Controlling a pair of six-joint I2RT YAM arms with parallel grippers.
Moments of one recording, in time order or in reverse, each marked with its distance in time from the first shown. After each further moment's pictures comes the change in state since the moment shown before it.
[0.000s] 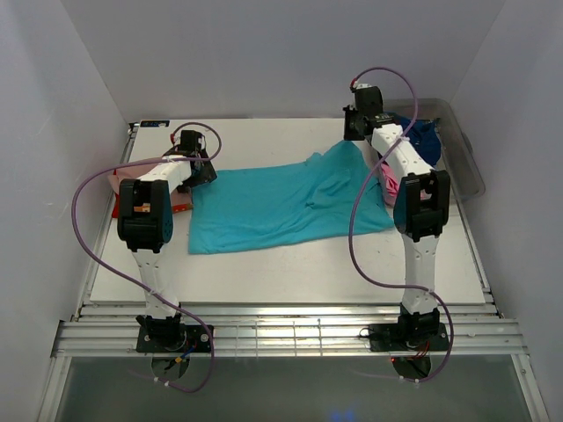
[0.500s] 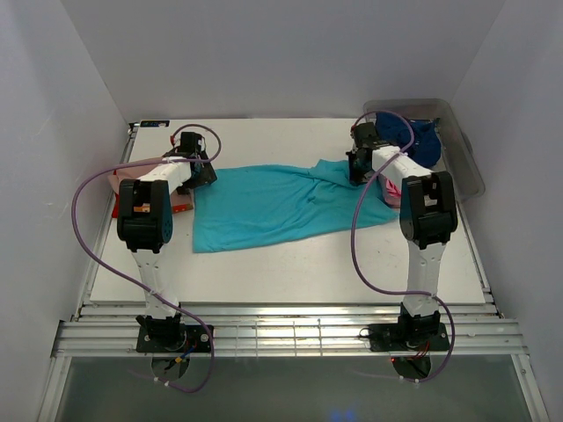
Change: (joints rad) left arm 0.002 -0.002 -0.021 0.014 0.008 -0.003; right arm 0.003 -0.140 -0.423 -0.059 0.035 0.003
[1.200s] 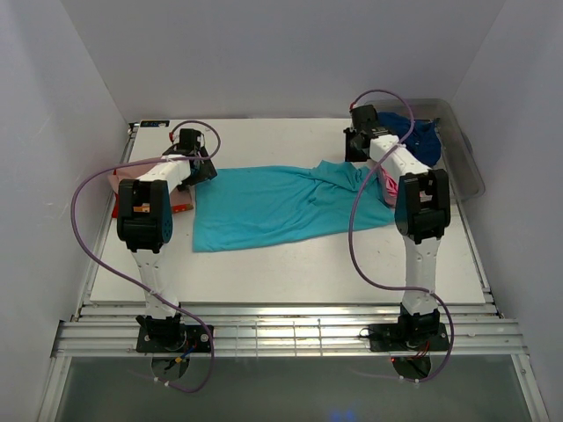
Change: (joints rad) left arm 0.001 0.000 0.026 -0.001 0.010 -0.010; right arm 0.002 0.055 0.188 0.045 0.014 0.023
